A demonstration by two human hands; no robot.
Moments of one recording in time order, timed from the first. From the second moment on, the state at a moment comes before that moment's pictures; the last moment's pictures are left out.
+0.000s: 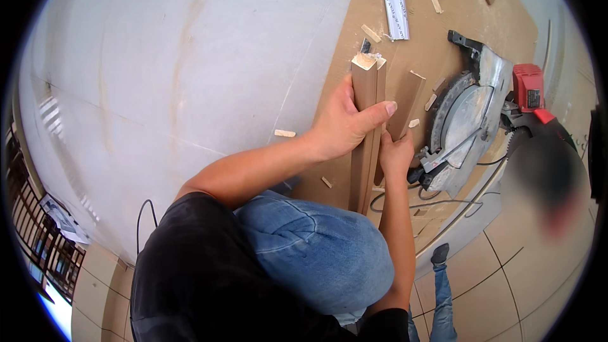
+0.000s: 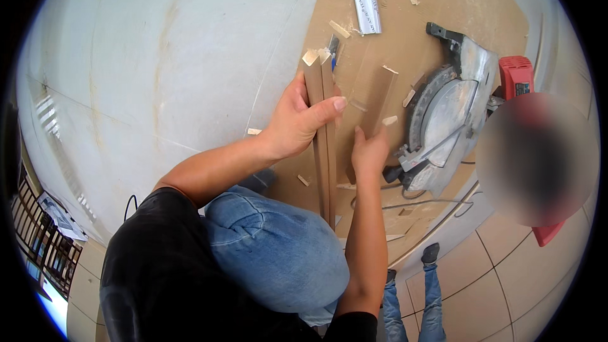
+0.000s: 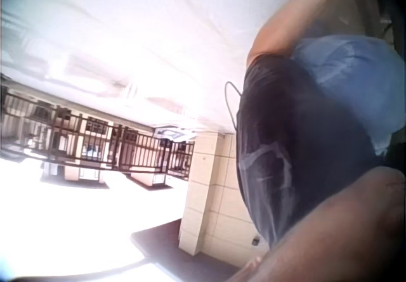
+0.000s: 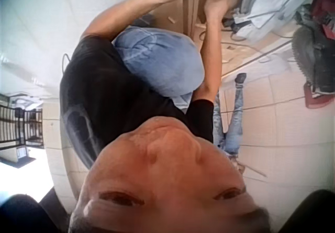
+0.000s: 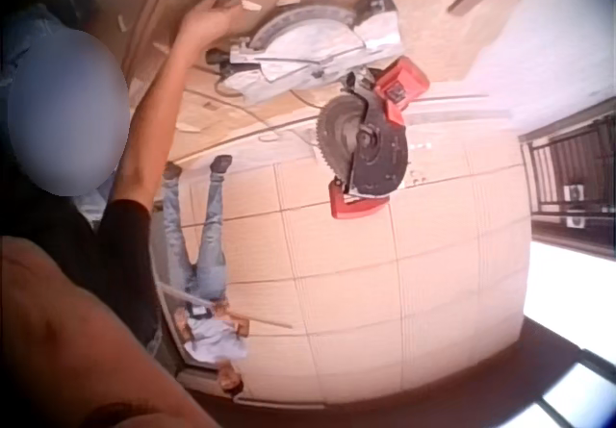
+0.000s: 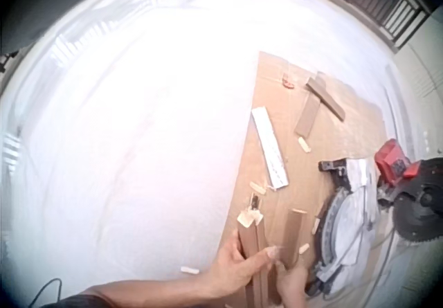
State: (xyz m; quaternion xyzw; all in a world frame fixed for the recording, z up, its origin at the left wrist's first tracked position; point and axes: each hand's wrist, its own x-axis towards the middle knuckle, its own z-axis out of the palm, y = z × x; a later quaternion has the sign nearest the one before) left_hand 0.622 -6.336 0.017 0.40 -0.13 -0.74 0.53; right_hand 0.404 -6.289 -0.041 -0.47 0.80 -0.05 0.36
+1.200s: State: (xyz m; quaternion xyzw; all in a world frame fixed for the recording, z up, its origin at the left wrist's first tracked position) left_hand 0.639 -6.354 0.014 0.37 -0.14 -0.76 0.51; right_hand 0.451 -6.446 0.092 -0.85 0.46 -0.06 0.26
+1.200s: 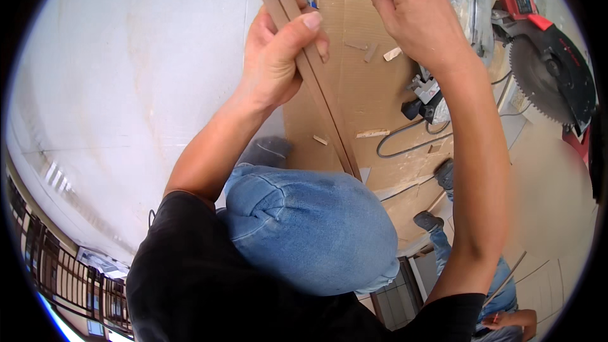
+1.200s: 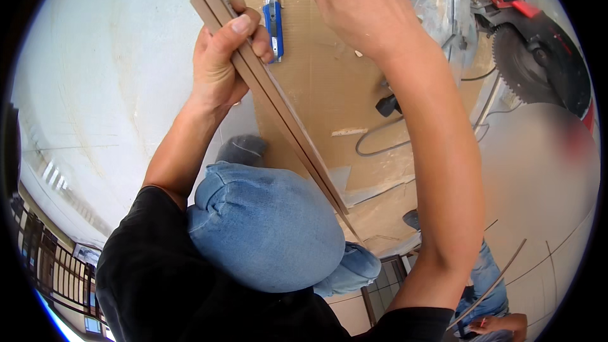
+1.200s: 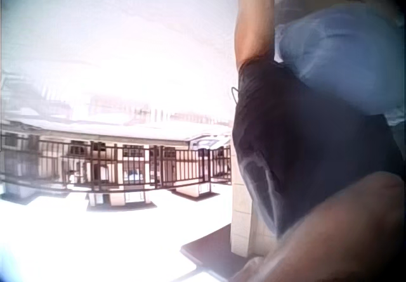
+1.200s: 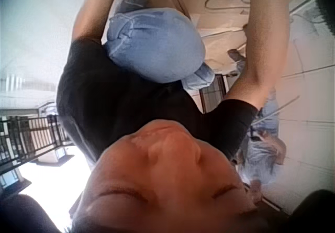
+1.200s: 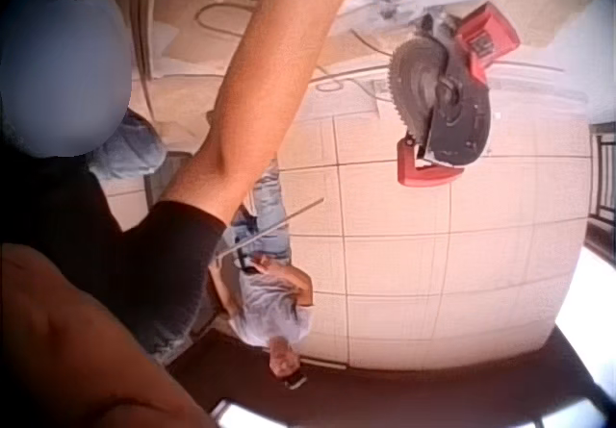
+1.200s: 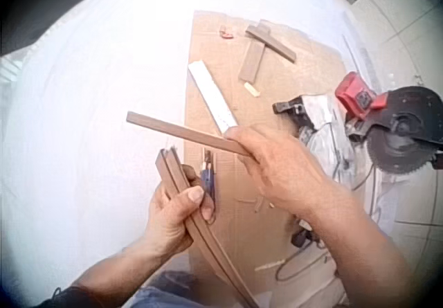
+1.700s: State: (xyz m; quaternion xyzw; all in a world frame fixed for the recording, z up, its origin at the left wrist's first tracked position) left_hand 0.649 -6.429 -0.071 0.37 -0.15 -0.79 0.46; right_hand 0.290 -5.967 0.087 -0.09 0.87 -0.21 0.44
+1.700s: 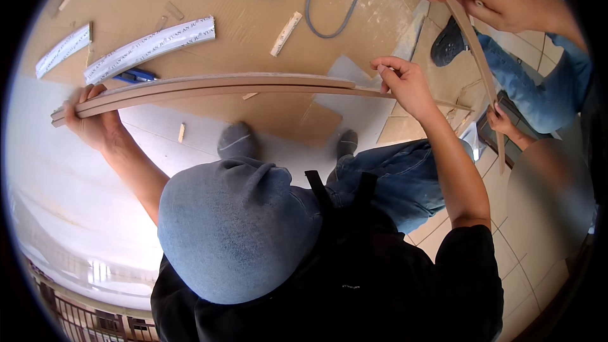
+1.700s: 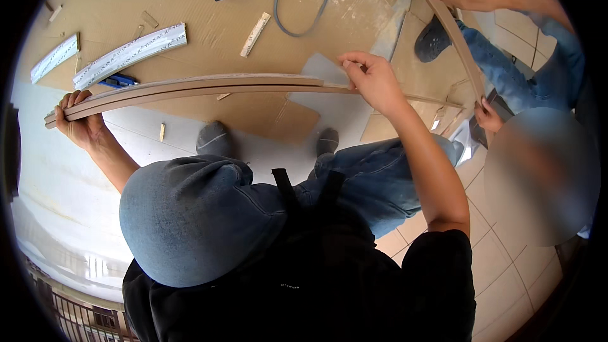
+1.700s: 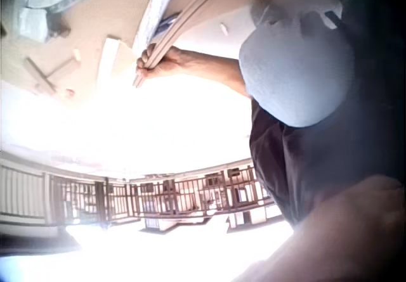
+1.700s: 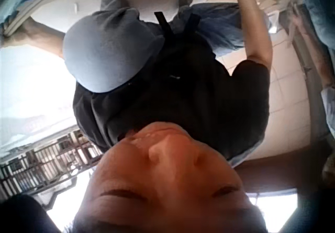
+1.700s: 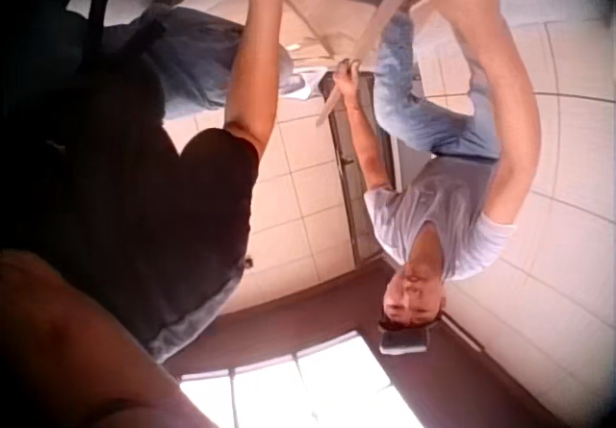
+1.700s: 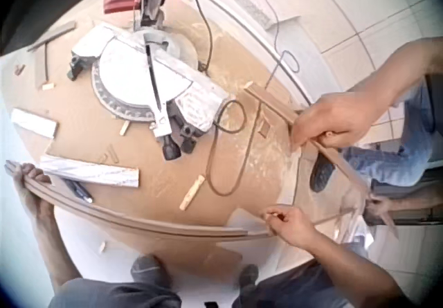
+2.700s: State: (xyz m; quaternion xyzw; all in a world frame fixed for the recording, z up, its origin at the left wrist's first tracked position) left_hand 0.651 -6.449 -0.146 0.34 -0.21 -0.82 0.41; right_hand 0.311 -5.911 -0.015 0.00 0.78 -0.33 0.53
